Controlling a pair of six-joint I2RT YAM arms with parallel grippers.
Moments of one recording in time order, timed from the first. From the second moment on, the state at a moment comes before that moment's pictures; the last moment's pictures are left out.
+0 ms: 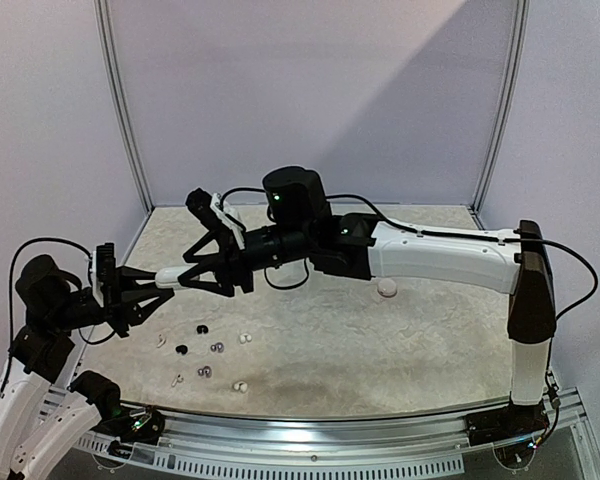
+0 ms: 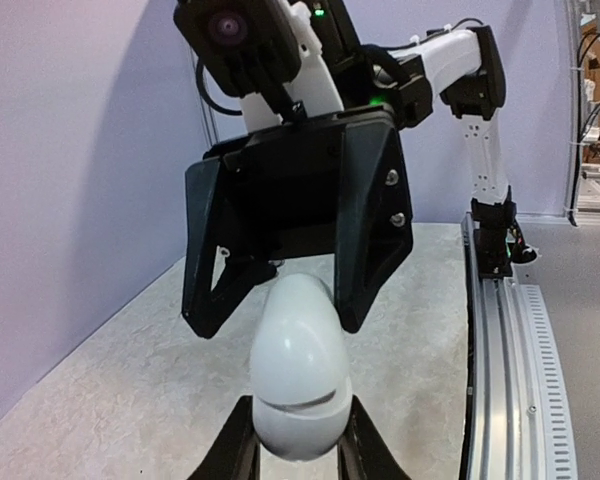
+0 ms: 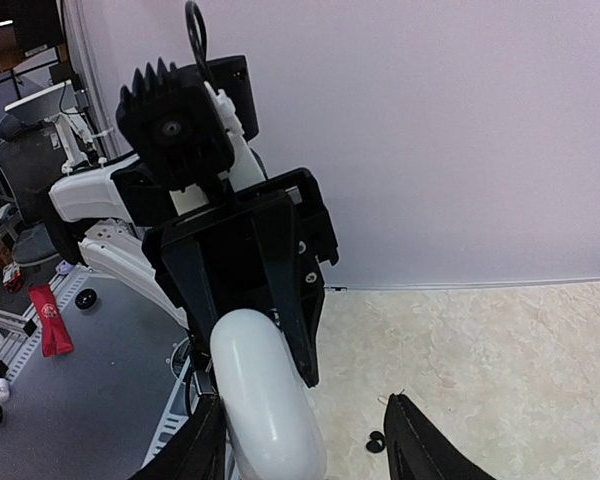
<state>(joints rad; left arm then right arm) -0.28 0.33 0.44 -0.08 0.91 0.13 1.14 2.03 1.82 0.01 -0.57 0.01</state>
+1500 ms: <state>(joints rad) -0.25 0.37 0.43 -0.06 0.80 -0.26 1.06 2.05 1.92 -0.10 -0.50 0.13</state>
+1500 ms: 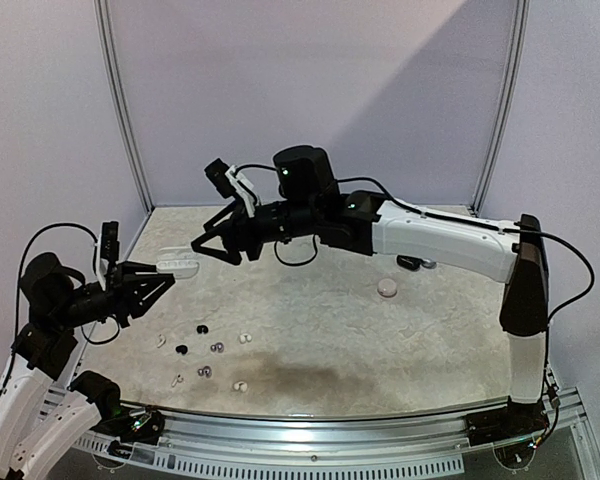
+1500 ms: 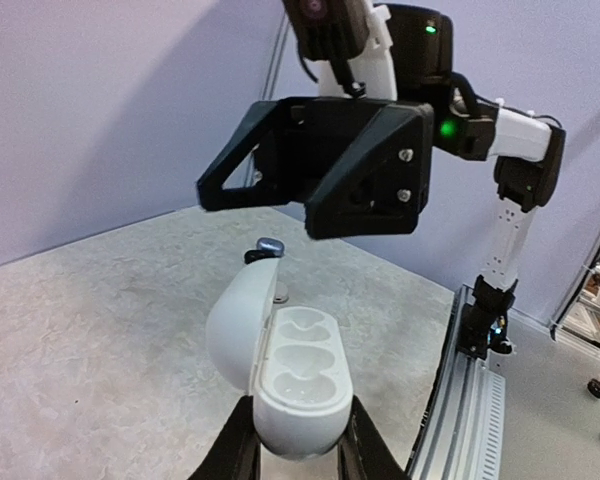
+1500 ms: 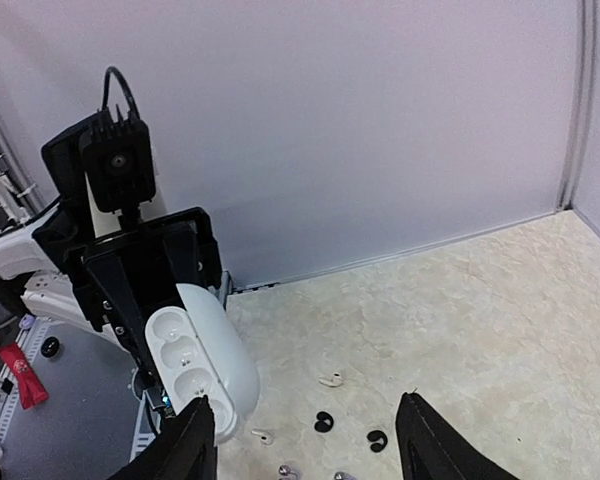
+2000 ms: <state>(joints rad) -0.16 0.33 0.38 -0.01 0.65 -0.26 1.09 1.99 1.81 -0.47 -0.13 0.20</state>
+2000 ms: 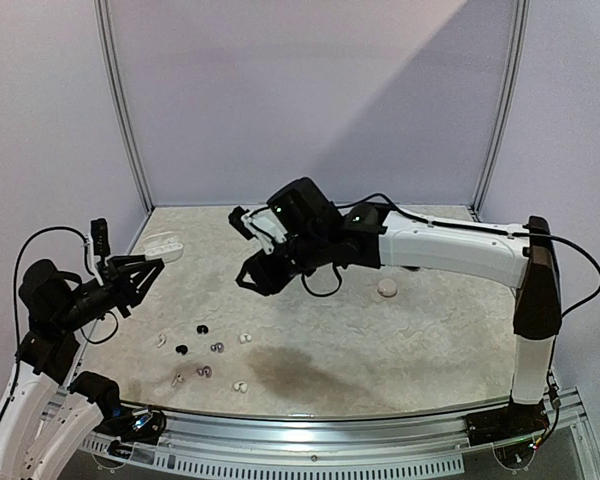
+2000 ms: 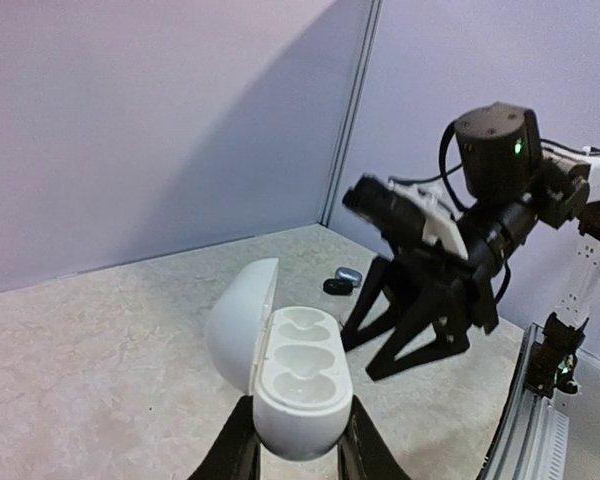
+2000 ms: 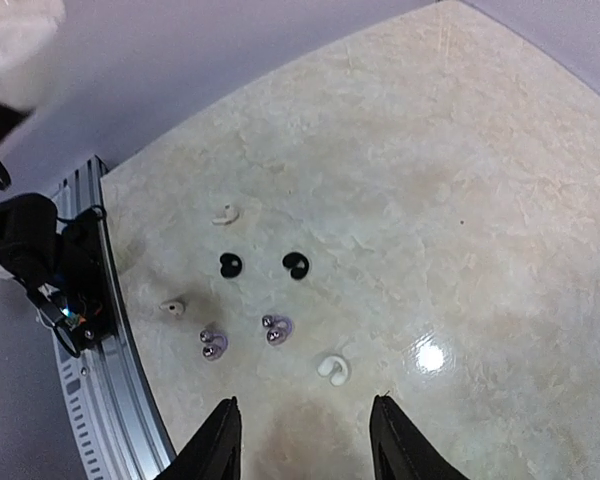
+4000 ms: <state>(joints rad) -0.05 0.19 0.35 0.07 0.69 -0.23 1.31 2.35 1.88 -0.63 -0.18 0.27</state>
